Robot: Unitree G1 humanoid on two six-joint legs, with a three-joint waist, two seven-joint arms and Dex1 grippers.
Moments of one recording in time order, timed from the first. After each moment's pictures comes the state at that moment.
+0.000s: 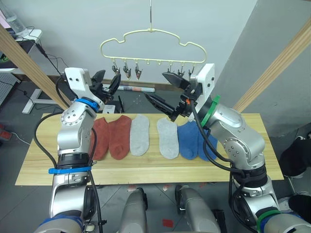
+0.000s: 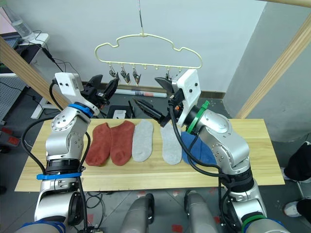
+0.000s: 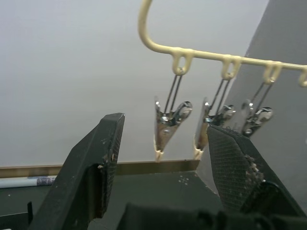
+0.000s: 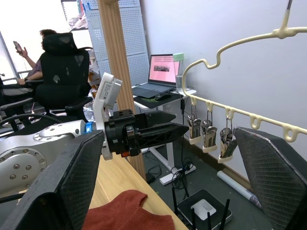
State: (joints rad) left arm -0.66 0.43 0.23 0.28 -0.31 0.14 -0.44; right arm -0.64 -0.19 0.14 -0.38 0.46 0.58 0.48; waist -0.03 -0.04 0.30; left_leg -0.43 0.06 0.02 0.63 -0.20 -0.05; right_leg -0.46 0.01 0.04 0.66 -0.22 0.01
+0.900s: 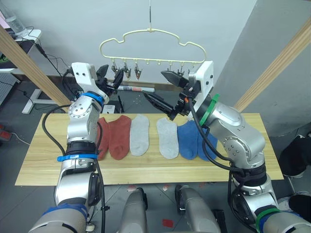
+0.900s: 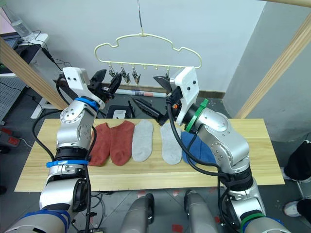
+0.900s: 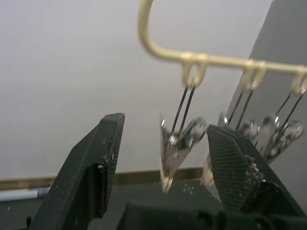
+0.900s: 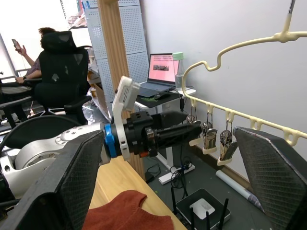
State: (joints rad) left arm -0.81 0.40 0.22 0.53 -0.26 -0.03 -0.47; right arm -0.66 -0.18 0.14 -0.39 0.47 0.62 0.46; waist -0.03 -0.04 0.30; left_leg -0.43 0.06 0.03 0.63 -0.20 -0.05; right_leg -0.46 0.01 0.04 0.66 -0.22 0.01
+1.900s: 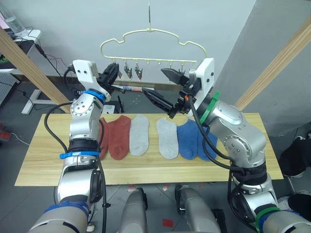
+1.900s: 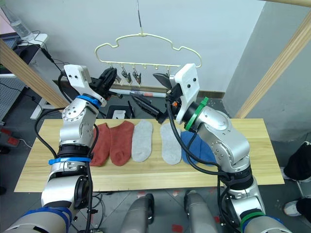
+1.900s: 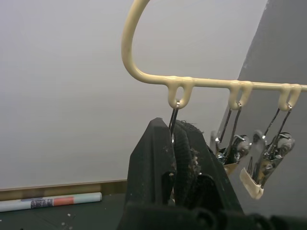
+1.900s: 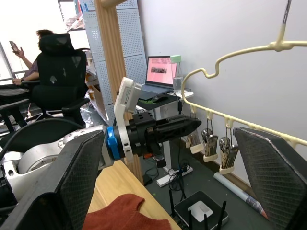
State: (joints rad) left arm -0.83 0.39 0.22 0.56 -0.26 -0.06 -0.47; right arm -0.67 -0.19 0.13 -0.40 0.47 0.64 0.44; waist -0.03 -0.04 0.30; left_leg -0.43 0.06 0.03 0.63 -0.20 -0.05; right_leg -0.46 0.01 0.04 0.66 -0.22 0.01
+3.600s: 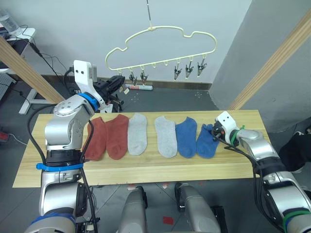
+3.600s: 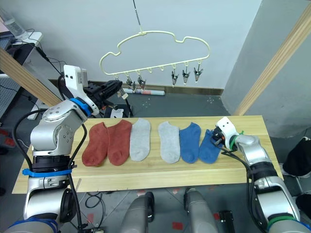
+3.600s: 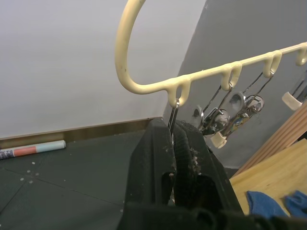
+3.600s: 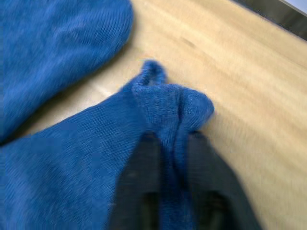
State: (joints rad) left arm -0.68 0.51 0.19 0.10 -0.38 0.51 -0.57; right arm -0.57 -0.52 0.14 0.55 0.02 0.34 0.70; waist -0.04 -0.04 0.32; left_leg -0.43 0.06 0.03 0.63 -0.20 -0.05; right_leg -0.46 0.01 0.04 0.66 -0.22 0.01
